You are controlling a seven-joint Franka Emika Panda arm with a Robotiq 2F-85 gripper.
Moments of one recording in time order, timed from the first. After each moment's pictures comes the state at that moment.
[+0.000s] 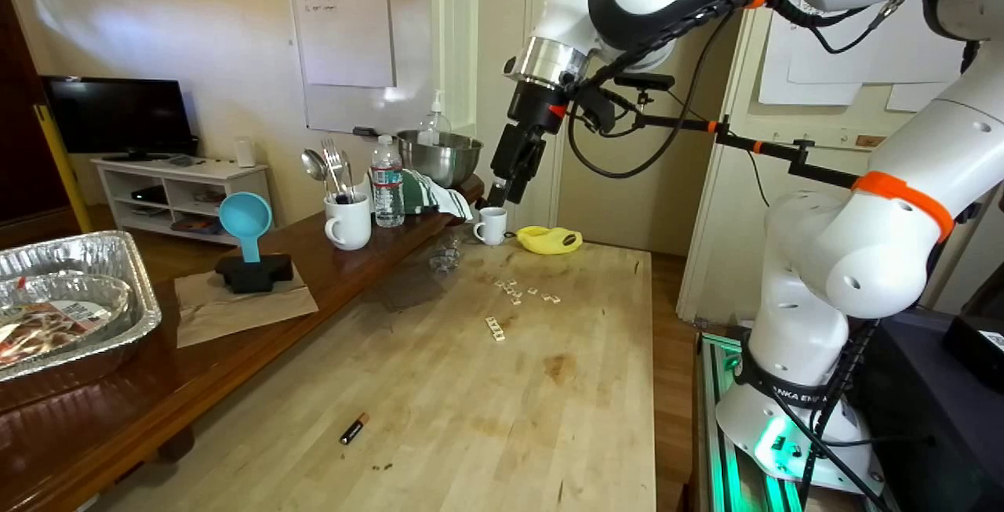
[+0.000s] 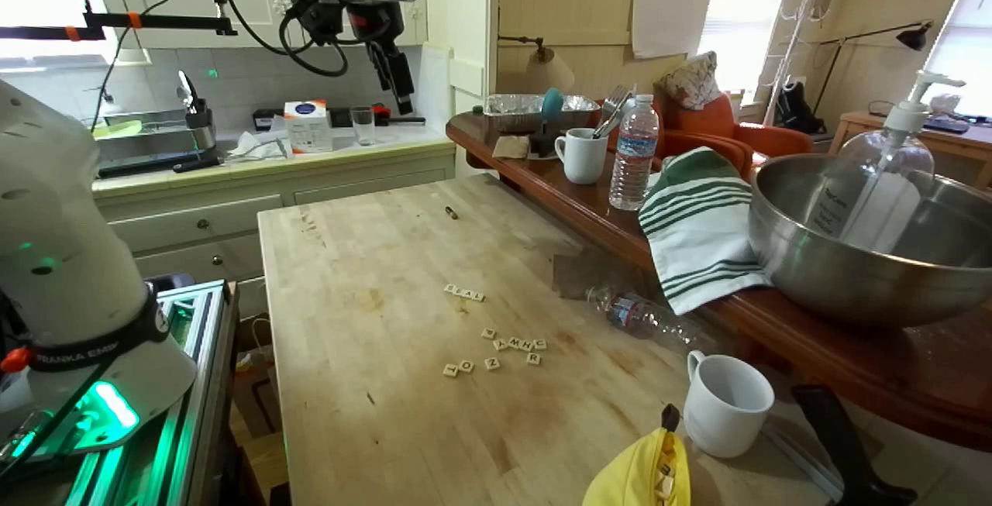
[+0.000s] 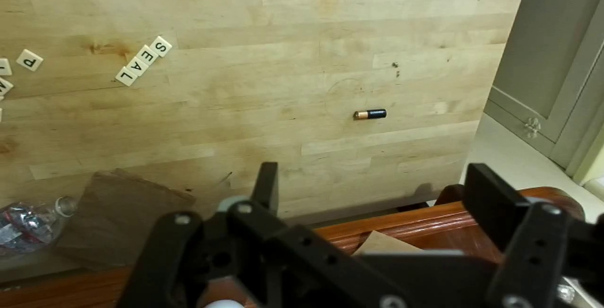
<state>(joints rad) 0.16 -0.58 0.02 -2.48 0.27 2.16 -0.02</state>
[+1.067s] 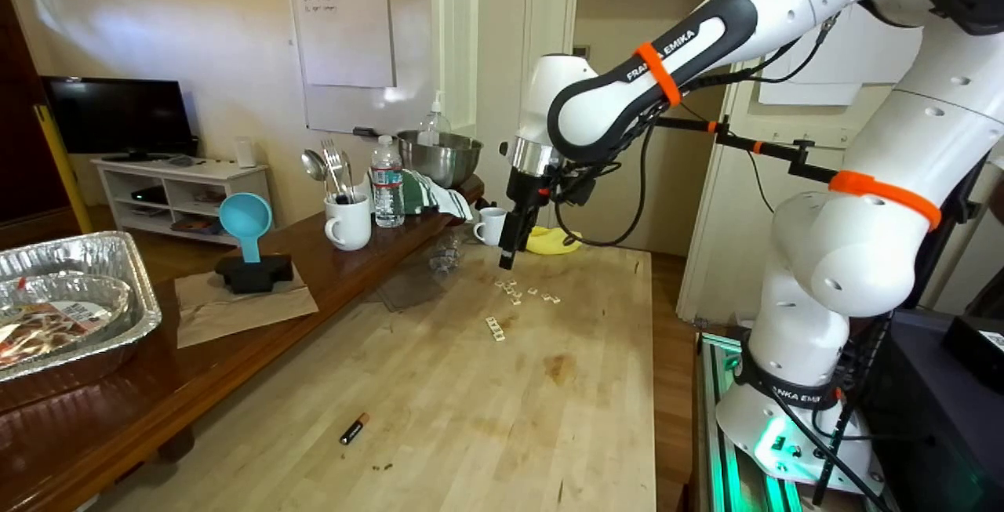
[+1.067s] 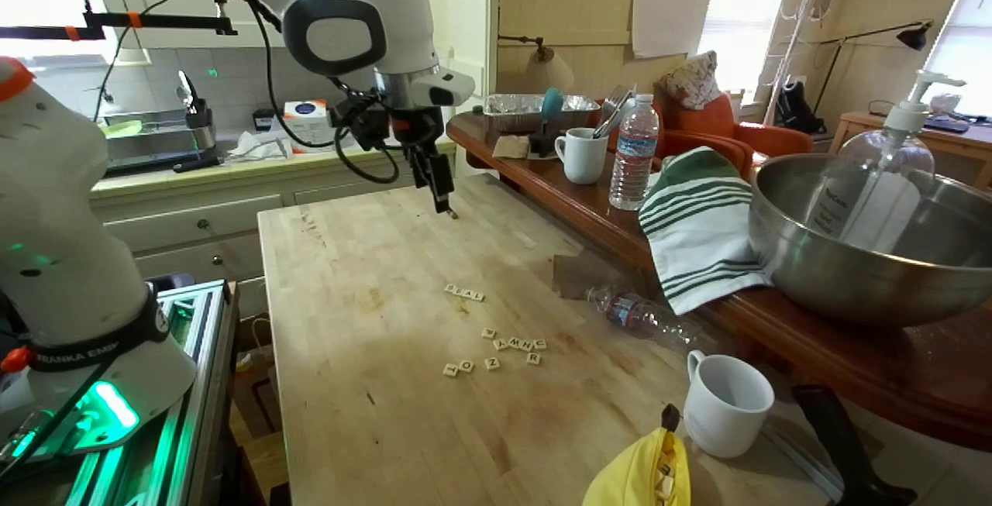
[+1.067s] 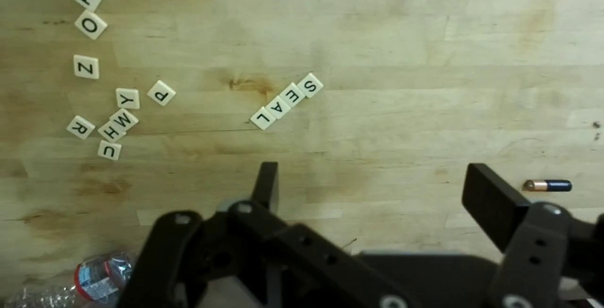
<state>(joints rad) 0.03 -0.33 -0.03 -2.61 0.10 2.44 -0.17</state>
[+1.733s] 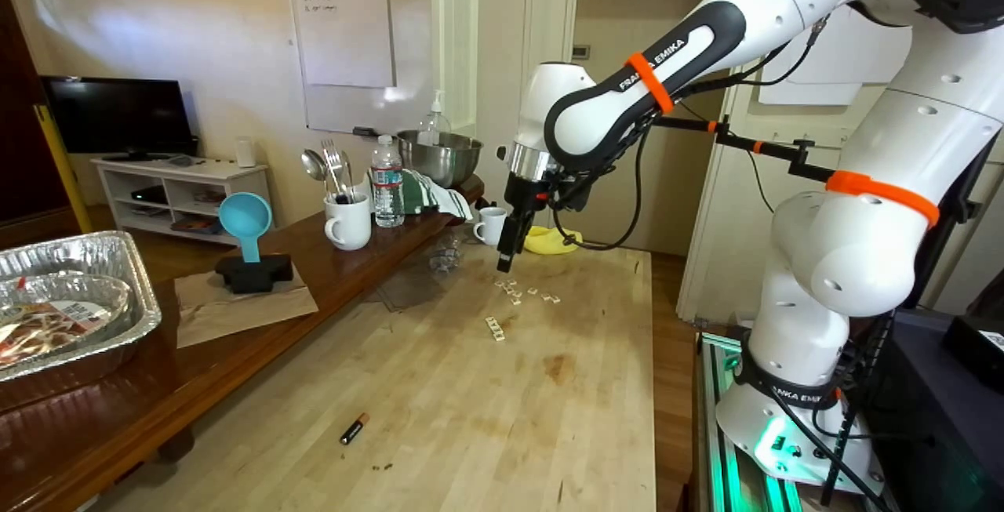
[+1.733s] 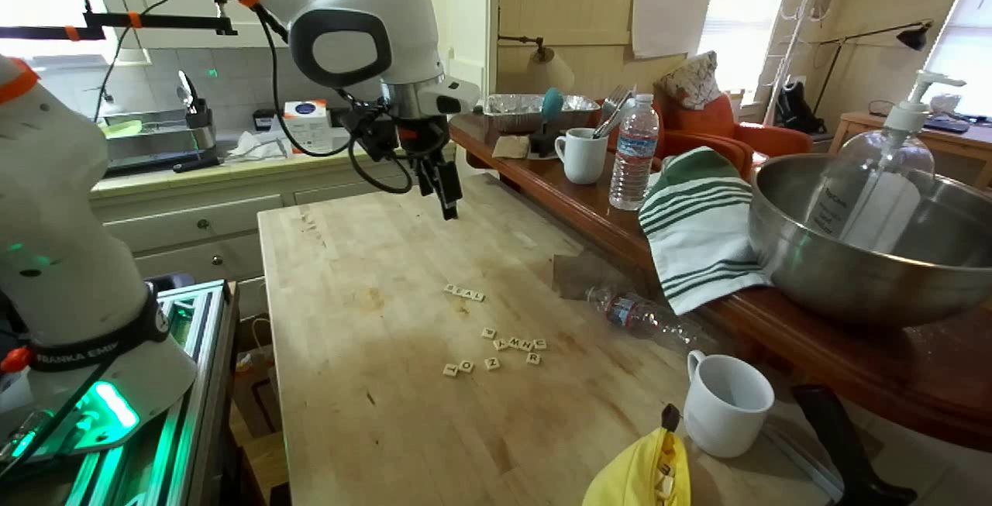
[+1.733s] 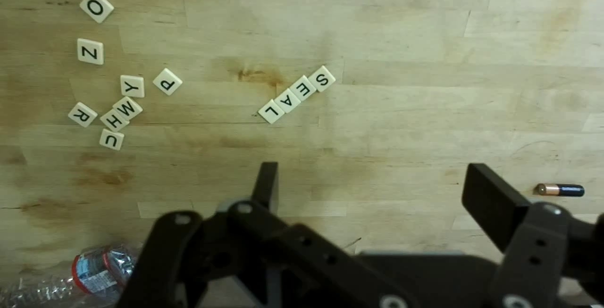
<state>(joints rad) 0.04 -0.30 -0.04 -2.61 0.09 2.49 -0.20</state>
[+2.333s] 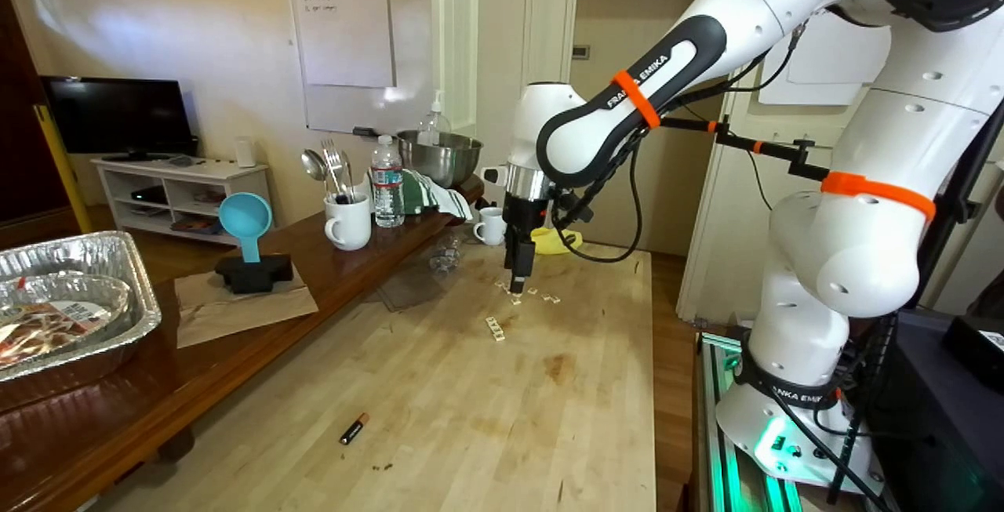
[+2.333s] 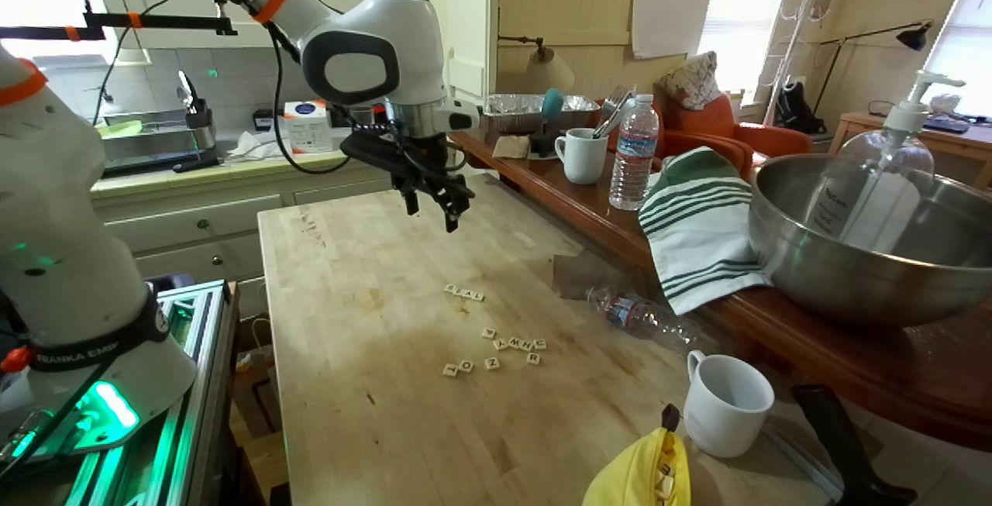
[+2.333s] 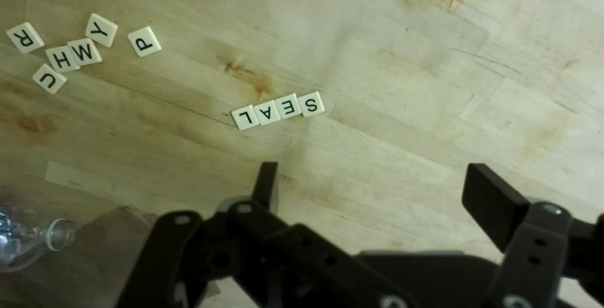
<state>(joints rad) 0.08 -0.22 -0.07 -2.61 0.08 2.49 -0.58</state>
